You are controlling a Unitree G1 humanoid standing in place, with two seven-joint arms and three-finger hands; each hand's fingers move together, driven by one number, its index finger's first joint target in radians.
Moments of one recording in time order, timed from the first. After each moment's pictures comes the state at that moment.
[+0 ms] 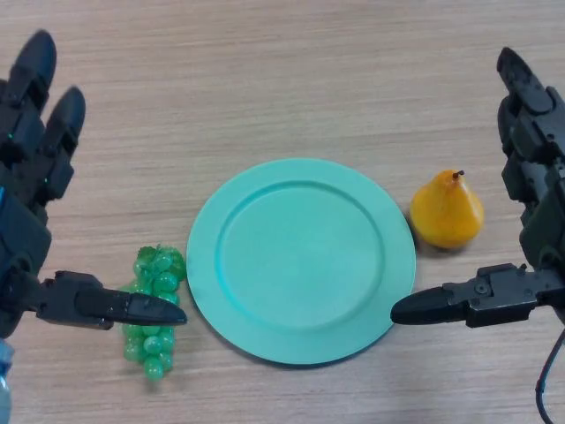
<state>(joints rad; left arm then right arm) 0.08 0.23 0.25 -0.73 -0.24 0.33 -0.18 0.02 -0.20 0.05 -0.77 0.05 0.47 0.02</state>
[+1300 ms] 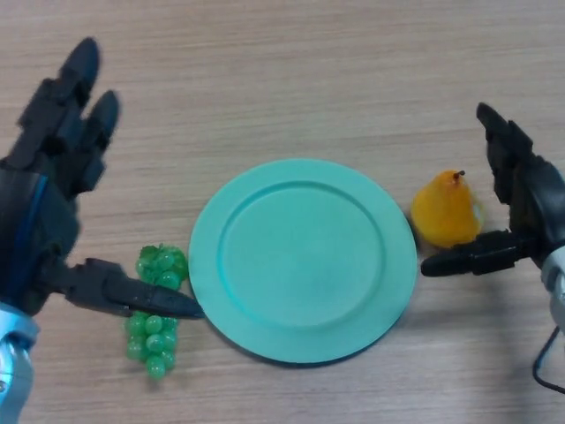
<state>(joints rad) 0.00 0.26 0.17 -0.62 -0.21 0.27 -0.23 -0.47 -0.30 -0.06 0.68 0.02 -0.25 0.19</state>
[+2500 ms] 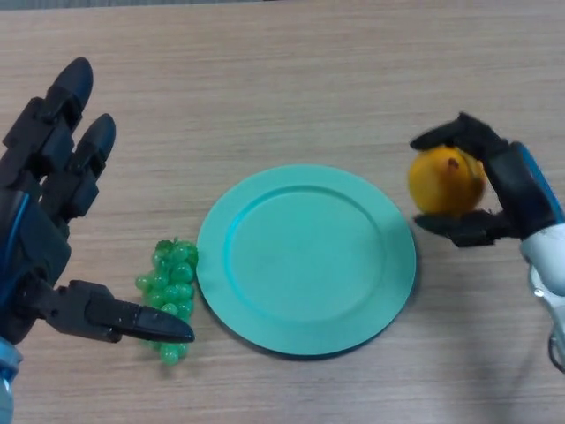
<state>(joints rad) 0.06 0.24 0.24 -0.77 -0.28 0.47 -0.23 -0.50 -0.28 -0.01 0.66 -0.28 -0.39 0.02</state>
